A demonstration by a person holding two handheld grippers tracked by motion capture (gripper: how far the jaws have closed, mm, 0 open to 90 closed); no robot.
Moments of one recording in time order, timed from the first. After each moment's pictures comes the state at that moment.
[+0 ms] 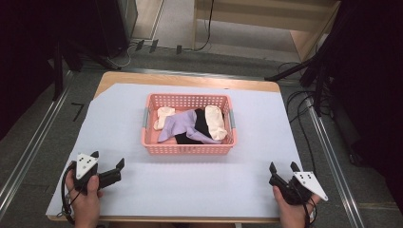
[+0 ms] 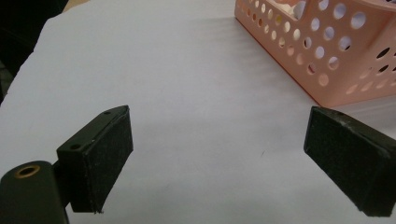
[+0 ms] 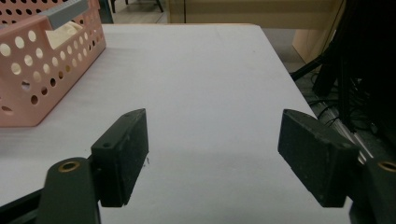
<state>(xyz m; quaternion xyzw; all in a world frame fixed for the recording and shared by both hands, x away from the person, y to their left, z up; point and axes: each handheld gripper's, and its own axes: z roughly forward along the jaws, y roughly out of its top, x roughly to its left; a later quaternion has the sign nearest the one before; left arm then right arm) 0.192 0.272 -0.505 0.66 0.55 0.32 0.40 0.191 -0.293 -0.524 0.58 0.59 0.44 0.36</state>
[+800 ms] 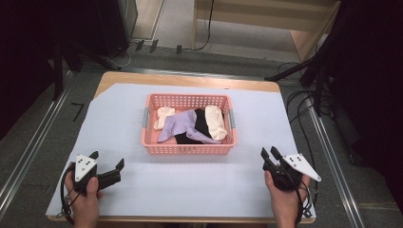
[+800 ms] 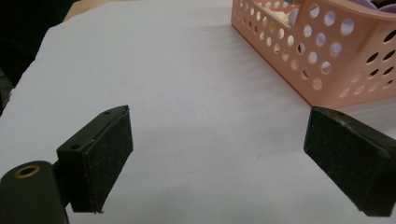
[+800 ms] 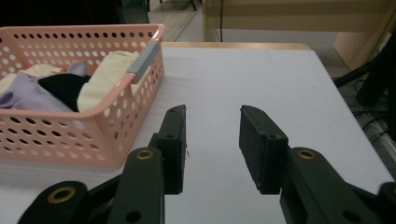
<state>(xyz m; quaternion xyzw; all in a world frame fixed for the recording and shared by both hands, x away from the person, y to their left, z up) 0.188 0.272 -0.505 0.66 0.54 0.32 0.41 0.215 -0.253 -0.472 0.55 0.62 0.47 0.32</state>
